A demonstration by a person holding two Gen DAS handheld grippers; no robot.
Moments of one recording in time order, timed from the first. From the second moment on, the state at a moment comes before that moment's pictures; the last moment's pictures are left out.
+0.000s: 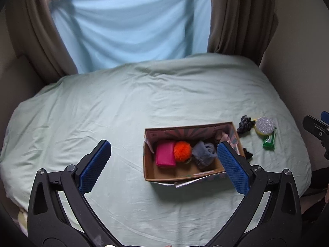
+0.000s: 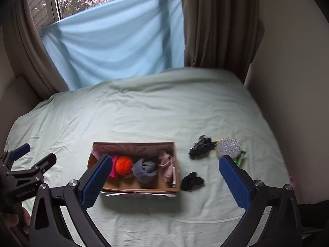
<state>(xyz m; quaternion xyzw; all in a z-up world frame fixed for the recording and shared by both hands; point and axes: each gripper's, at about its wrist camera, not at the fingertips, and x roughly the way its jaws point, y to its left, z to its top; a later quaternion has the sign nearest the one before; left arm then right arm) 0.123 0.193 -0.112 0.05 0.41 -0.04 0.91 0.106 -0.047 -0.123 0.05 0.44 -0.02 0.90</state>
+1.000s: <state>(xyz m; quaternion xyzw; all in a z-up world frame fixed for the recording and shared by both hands) 0.085 -0.013 -0.150 -0.04 0.43 0.05 0.90 0.095 -0.247 -0.143 -0.03 0.40 0.08 0.91</state>
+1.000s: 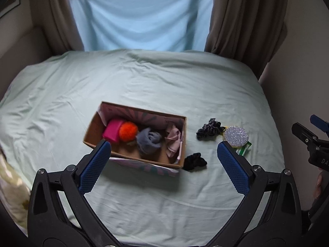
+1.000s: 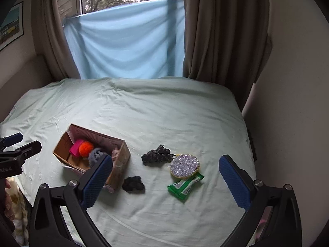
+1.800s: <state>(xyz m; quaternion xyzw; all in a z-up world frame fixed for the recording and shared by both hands) 0.180 -0.152 -0.407 -0.03 0.52 0.11 0.85 0.236 -0.294 -0.369 -0.14 0.48 0.25 0.83</state>
